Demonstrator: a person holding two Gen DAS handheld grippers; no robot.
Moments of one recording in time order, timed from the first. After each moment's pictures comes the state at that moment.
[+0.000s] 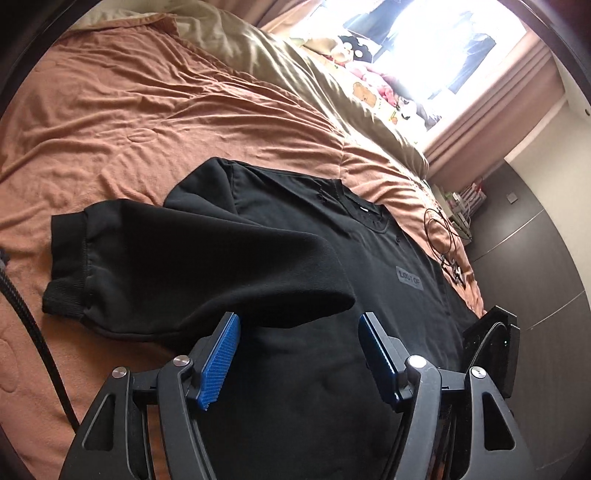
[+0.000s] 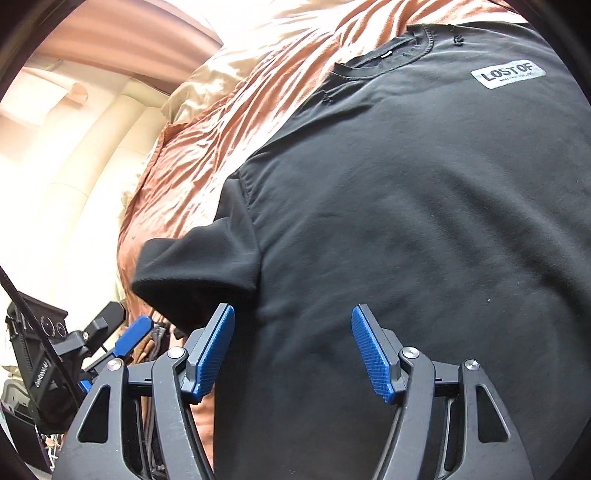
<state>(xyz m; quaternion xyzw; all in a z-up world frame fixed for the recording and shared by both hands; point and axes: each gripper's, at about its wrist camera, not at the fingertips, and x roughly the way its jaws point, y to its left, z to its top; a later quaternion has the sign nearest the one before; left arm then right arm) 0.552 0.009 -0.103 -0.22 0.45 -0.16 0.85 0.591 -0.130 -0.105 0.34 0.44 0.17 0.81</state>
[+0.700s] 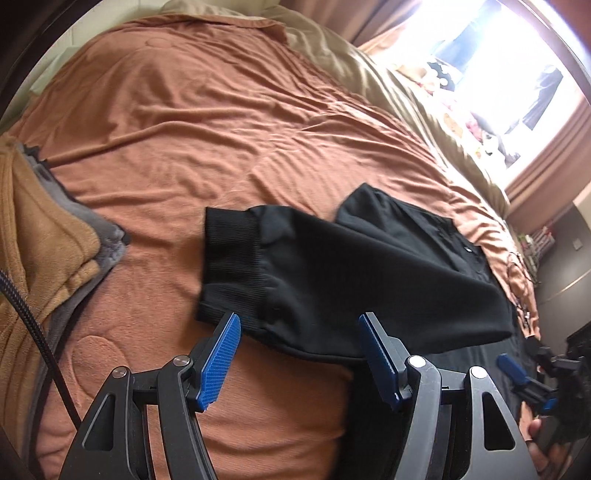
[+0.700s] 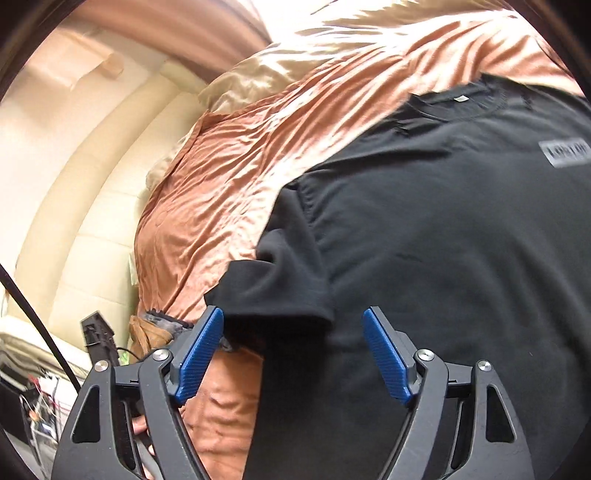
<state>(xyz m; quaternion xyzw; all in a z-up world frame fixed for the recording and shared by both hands) 0.548 0.120 -0.142 -0.22 0.46 0.01 0.86 0.622 -0.076 -0.056 0.28 0.43 0.21 0.83</state>
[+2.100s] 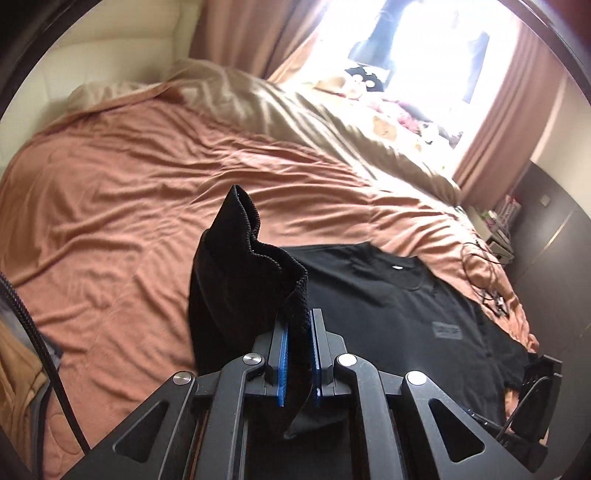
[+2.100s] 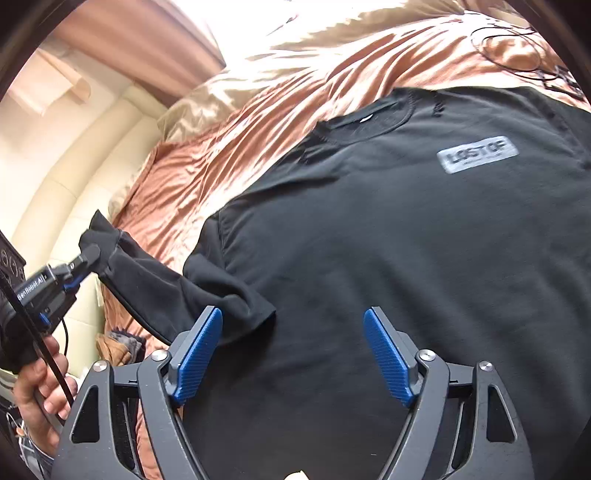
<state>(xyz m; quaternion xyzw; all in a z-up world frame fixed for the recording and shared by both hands) 0.605 -0.011 -0.039 -0.14 0.39 -0.08 0.91 0.596 -0.168 -0.071 0.29 0.41 0.14 0.85</state>
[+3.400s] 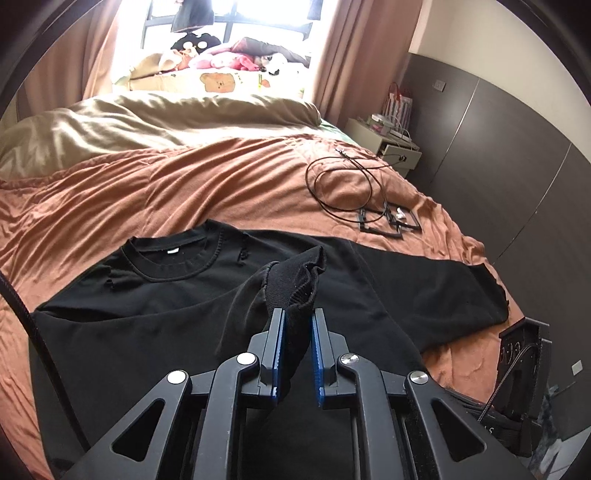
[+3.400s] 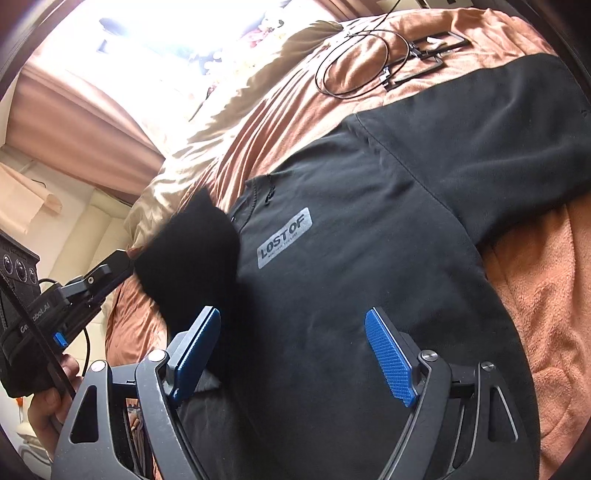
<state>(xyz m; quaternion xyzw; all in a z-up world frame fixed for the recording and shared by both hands) 0.633 -0.329 -0.049 0.01 0.42 -0.29 0.86 0.534 -0.389 -0.099 0.41 0.36 0.07 0.84</state>
